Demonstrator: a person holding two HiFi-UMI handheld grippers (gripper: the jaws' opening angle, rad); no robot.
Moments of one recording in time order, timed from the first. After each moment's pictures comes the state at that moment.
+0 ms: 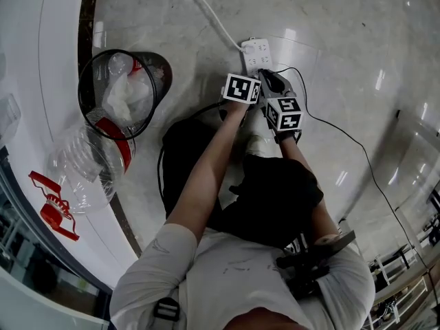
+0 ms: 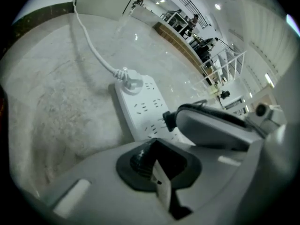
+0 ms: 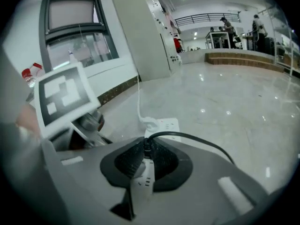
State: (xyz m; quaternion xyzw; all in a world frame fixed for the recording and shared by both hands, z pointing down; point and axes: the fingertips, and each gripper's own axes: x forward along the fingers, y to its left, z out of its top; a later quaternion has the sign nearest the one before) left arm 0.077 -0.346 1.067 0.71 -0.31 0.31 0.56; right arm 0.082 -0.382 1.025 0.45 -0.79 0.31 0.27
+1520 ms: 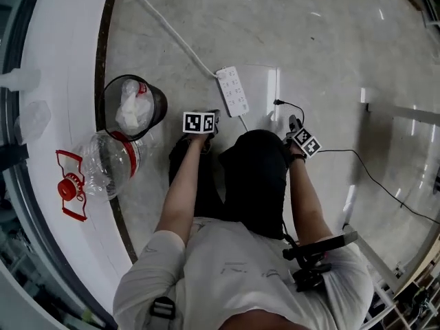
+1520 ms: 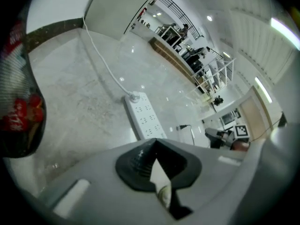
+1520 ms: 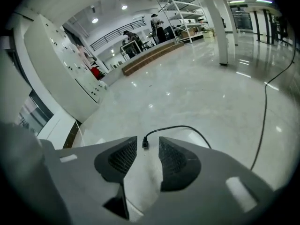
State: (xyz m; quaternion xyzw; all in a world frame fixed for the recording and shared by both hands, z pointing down) left arm 0.016 -0.297 0.983 0.74 -0.33 0.26 0.53; right arm 0.345 -0.259 0.994 0.70 -0.52 0.49 0.05
